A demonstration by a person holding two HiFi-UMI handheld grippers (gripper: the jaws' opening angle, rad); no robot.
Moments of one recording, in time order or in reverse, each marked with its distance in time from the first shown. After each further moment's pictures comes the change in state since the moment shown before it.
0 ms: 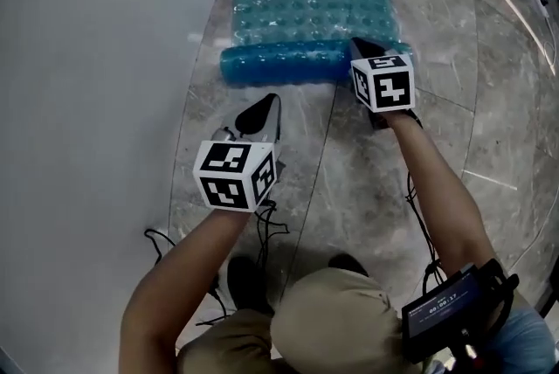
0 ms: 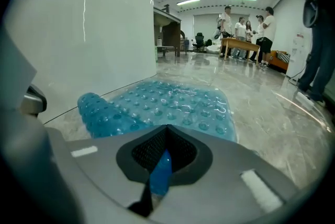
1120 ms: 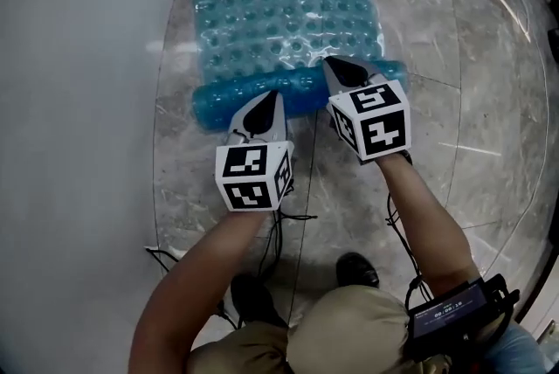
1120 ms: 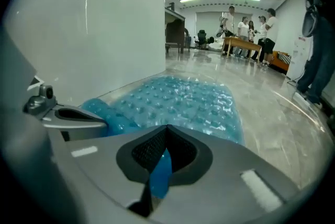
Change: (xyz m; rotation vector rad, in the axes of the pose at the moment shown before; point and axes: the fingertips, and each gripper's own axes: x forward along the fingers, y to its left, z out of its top) left arm 0.056 -0.006 -0.042 -0.035 -0.019 -0.067; right arm -0.044 0.059 -0.026 -0.013 0.059 0.007
